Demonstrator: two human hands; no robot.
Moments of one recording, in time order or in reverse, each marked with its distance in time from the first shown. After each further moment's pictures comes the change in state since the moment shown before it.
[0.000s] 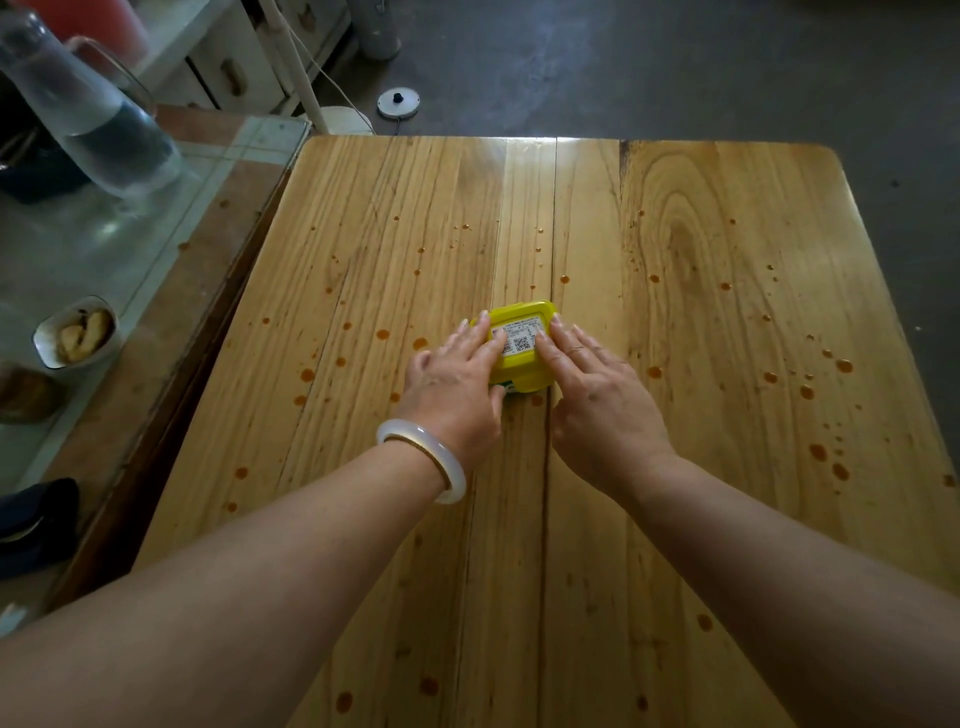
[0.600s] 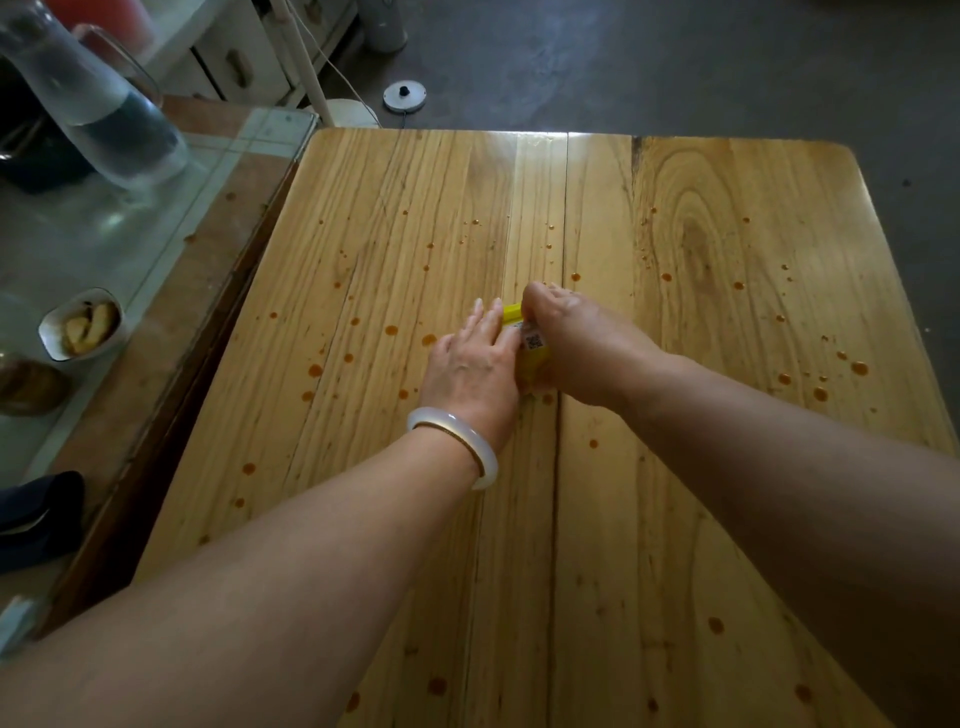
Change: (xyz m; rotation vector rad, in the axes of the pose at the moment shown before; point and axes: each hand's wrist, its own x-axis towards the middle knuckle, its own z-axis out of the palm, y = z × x) left_hand 0.013 0.010 0.001 0.083 0.059 0.011; right_hand 0.060 -0.018 -0.035 -0.021 -0.133 -0.070
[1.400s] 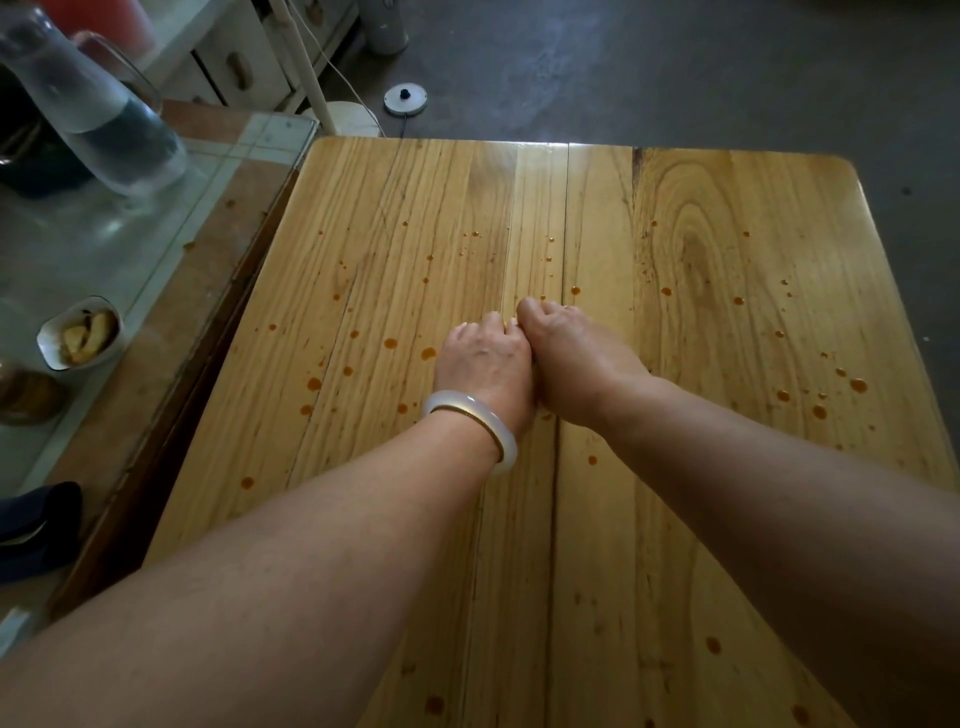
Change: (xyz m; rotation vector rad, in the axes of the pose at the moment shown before) left_hand 0.021 0.014 -0.009 0.187 0.046 -0.011; right_hand 0.005 -0.010 0.001 -0.021 0.054 0.024
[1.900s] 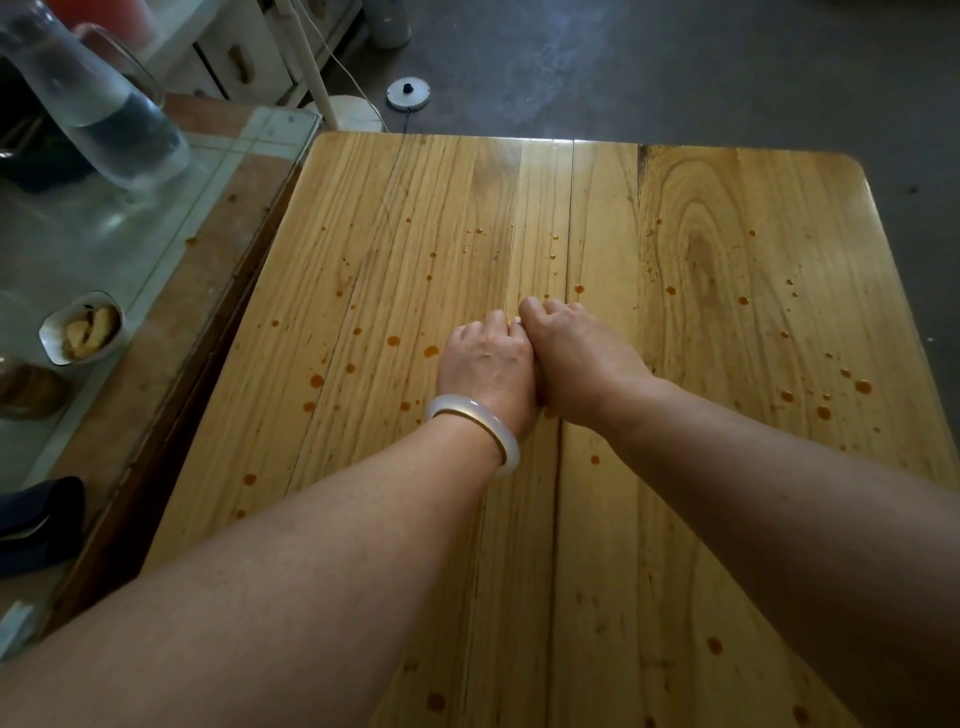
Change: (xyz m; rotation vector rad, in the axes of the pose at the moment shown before) left_hand -0.001 0.000 0.005 0.009 0.018 -0.014; right_hand 0.001 -0.003 0.001 -0.071 -0.015 0.005
